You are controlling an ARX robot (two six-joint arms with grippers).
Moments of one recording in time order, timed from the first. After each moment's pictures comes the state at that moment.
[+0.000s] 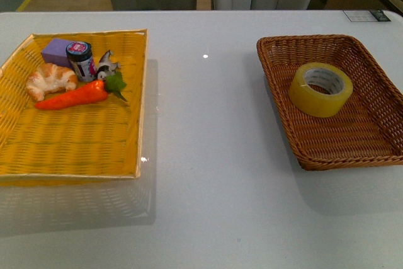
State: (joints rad) left arm 0.00 0.02 0.01 0.00 0.00 -0.01; right arm 0.00 0.77 0.02 0.73 0.00 0.01
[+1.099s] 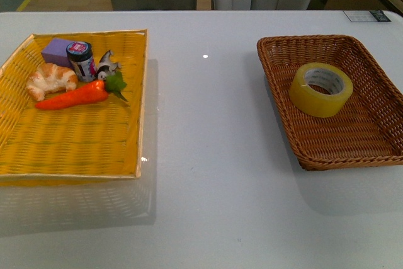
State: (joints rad) left arm 0.00 0.02 0.01 0.00 0.00 -0.01; right arm 0.00 0.18 0.02 0.18 0.00 0.01
